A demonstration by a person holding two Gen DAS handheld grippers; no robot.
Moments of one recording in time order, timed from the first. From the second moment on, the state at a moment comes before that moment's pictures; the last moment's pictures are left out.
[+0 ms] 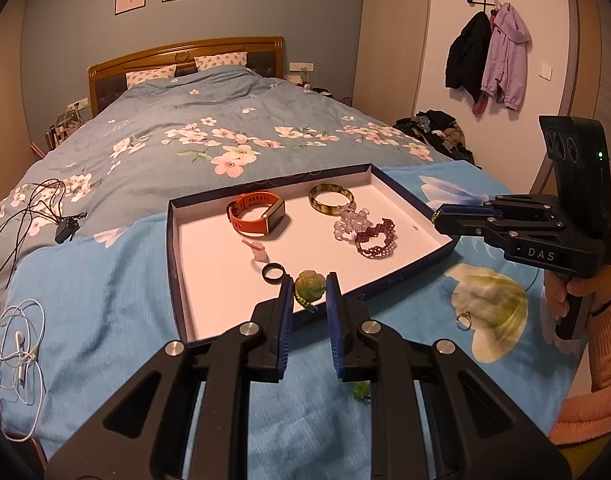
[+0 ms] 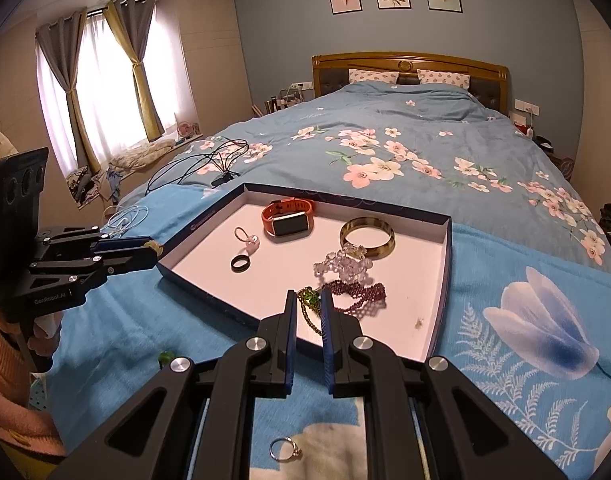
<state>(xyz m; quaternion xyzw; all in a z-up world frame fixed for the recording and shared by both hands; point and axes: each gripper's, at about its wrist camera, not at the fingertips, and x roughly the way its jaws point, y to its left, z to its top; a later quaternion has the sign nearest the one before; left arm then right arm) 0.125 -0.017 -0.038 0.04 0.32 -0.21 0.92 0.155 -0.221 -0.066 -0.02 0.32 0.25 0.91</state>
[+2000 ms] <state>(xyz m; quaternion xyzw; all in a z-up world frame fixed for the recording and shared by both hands) 0.190 -0.039 -0.062 0.06 0.35 -0.18 0.92 0.211 -0.210 -0.088 -0.02 0.36 0.23 0.90</state>
